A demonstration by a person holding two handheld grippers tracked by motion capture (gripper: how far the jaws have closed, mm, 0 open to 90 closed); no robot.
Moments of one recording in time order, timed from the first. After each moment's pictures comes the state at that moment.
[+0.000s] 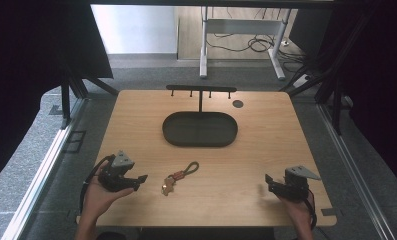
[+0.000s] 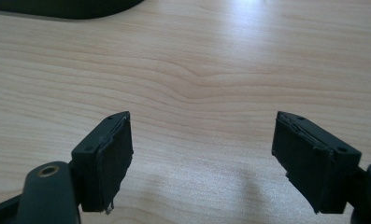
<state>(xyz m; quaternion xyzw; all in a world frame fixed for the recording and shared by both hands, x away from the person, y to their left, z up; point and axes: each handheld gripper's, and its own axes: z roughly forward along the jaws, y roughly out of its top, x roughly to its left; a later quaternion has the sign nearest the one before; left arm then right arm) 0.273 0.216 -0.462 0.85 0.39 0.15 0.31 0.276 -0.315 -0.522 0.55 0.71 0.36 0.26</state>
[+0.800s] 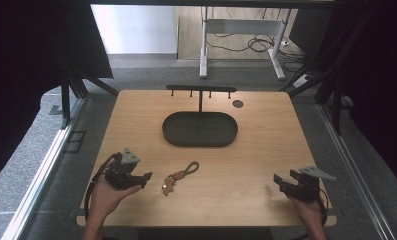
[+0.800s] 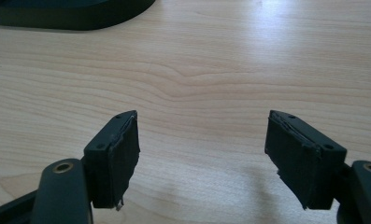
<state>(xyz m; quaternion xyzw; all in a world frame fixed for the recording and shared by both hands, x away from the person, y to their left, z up) 0.272 0.192 -0.448 0.84 0.42 0.16 0.30 0.276 -0.349 -0.524 0.54 0.70 0.41 0.22</state>
